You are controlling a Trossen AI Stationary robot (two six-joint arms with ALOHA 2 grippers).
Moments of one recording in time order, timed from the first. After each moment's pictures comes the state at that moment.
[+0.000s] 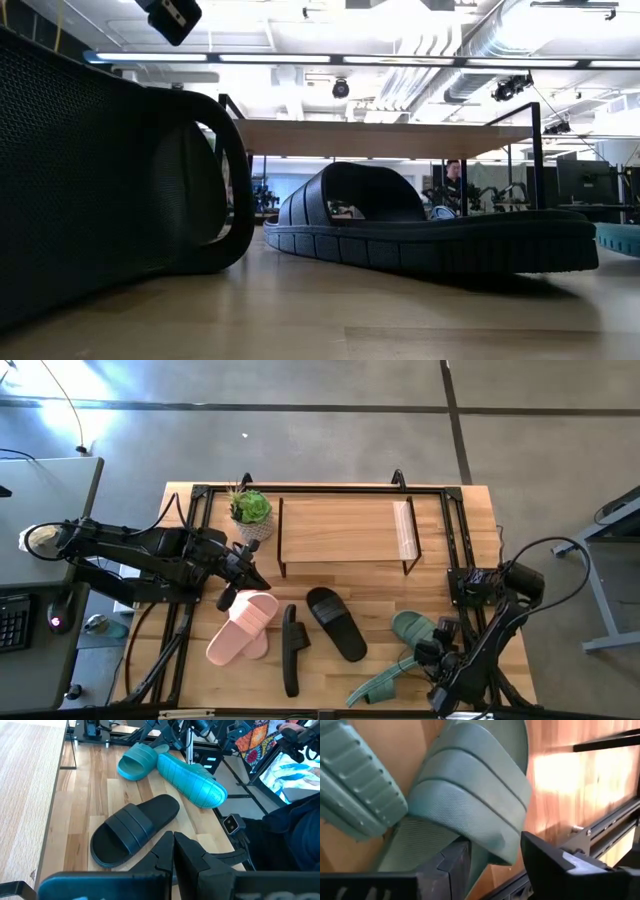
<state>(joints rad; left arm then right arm) 0.00 0.88 0.78 -0.38 0.22 -0.14 1.06 1.87 1.26 -1.44 0.28 1.27</state>
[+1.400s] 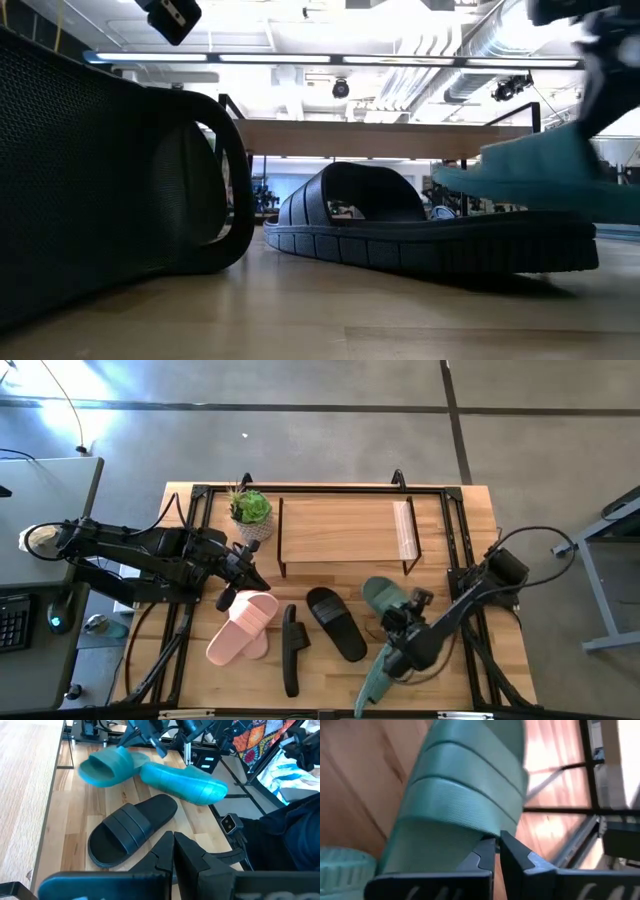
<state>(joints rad) 0.00 0.88 0.78 -0.38 0.23 -0.14 0.70 1.85 1.34 -1.50 0.54 1.17</state>
